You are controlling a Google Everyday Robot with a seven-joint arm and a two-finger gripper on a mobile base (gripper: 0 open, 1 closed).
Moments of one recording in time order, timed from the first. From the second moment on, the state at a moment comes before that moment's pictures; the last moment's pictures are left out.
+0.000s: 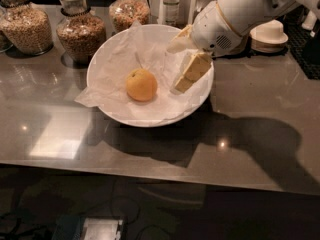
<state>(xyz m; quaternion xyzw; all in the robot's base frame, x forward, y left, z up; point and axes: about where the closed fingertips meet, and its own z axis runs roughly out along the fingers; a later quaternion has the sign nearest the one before) 0.553 -0.031 0.937 -0.69 0.63 0.19 0.29</state>
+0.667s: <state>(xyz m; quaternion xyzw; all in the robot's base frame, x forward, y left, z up) 0.553 -0.028 0.935 -0.69 0.63 0.19 0.29</state>
